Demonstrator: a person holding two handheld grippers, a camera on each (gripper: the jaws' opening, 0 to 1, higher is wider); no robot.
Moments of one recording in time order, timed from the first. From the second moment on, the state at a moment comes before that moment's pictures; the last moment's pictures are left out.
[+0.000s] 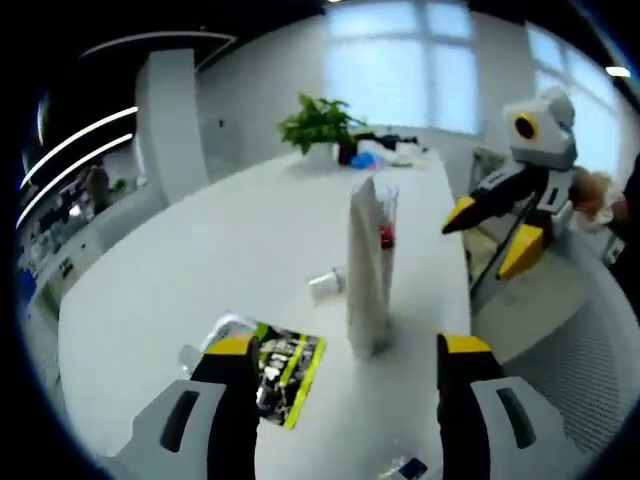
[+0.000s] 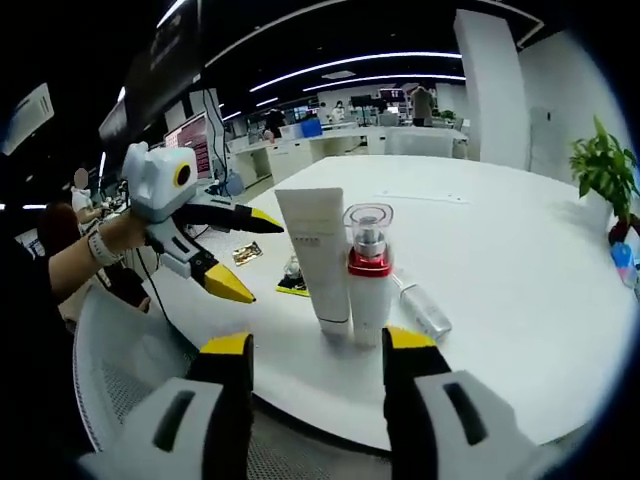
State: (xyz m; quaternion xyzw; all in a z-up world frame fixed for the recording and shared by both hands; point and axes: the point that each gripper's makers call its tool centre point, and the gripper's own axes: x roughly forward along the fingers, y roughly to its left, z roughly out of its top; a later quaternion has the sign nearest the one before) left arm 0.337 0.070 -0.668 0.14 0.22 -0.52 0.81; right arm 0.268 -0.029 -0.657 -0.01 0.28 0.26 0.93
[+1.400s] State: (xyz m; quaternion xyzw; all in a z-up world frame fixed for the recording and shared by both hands) left arm 0.307 0.142 -0.639 0.08 0.23 -0.40 0.88; right arm 0.264 -0.026 -0.662 -0.08 0.33 0.29 0.90
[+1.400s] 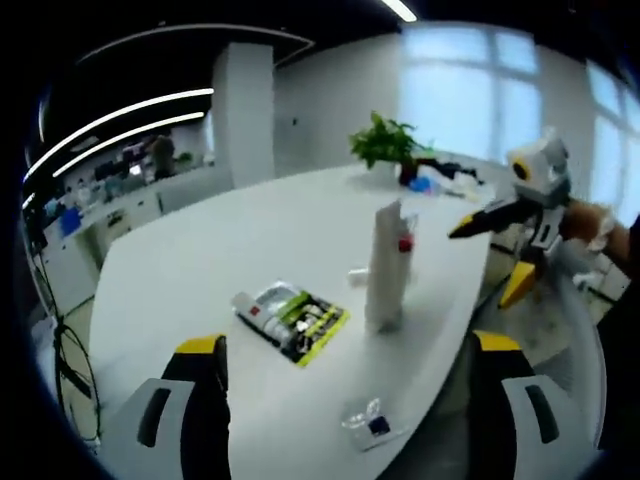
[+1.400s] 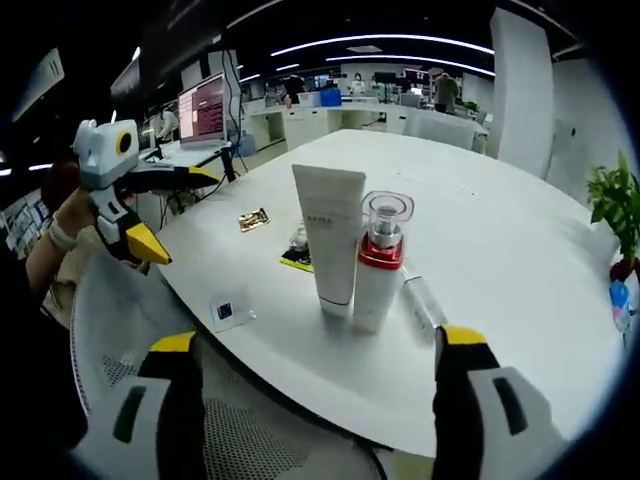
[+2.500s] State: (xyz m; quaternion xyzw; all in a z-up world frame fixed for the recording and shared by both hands) left arm 0.298 0.125 -0.637 0.06 0.24 -0.35 0.90; right arm 0.314 -0.087 -0.679 -0.09 0.34 0.32 0.88
